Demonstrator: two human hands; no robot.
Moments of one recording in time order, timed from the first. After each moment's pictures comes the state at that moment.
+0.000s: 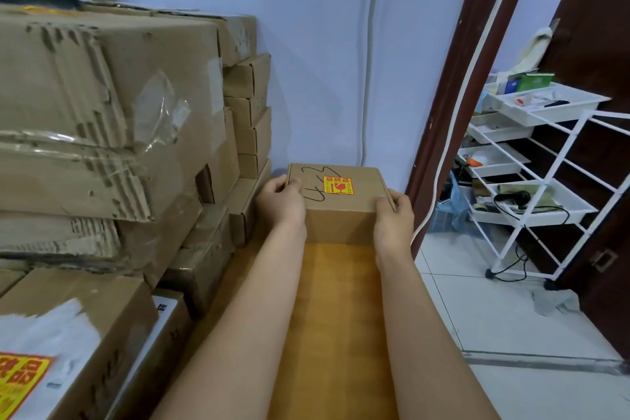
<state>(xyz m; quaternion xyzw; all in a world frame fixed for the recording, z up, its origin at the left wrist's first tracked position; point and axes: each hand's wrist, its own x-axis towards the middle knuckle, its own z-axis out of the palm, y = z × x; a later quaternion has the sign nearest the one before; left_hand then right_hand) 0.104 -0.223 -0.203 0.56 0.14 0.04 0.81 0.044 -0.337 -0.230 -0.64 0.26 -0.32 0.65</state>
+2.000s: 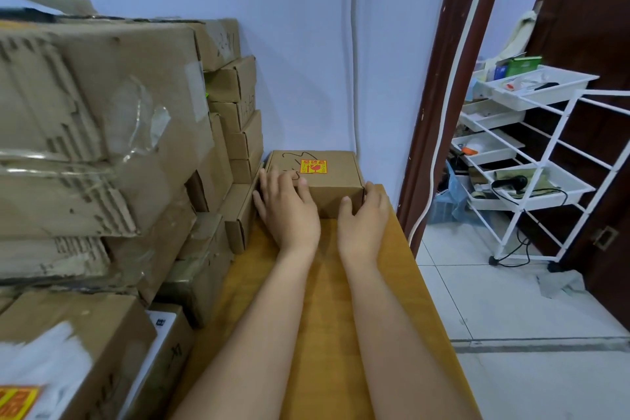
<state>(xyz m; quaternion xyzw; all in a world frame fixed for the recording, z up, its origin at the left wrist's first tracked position) 0.107 -0.229 -0.235 0.85 -0.07 0.27 0.45 0.061 -0.298 -0.242 -0.76 0.27 -0.39 0.44</state>
